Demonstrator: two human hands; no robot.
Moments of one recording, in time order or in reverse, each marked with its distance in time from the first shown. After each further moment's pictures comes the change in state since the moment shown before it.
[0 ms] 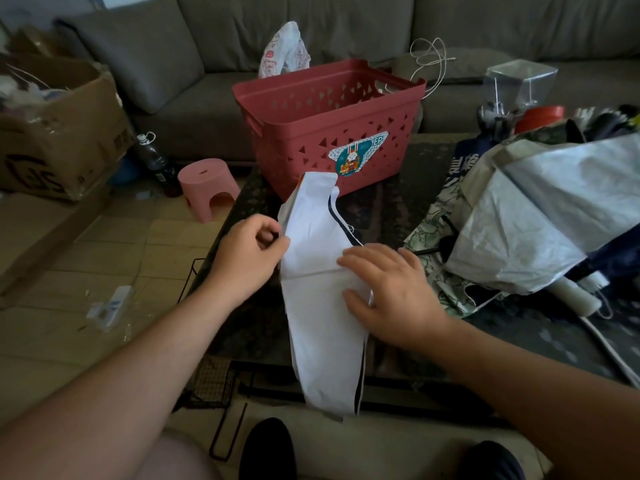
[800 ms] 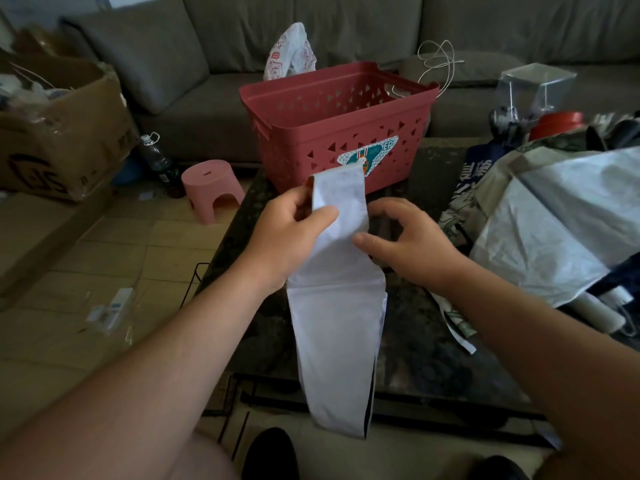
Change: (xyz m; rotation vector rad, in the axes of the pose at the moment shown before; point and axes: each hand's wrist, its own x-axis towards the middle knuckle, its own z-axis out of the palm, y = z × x) left_hand 0.010 0.071 0.006 -0.564 -0.132 0.017; right_hand 0.072 0.018 -0.038 0.502 -0.019 0.253
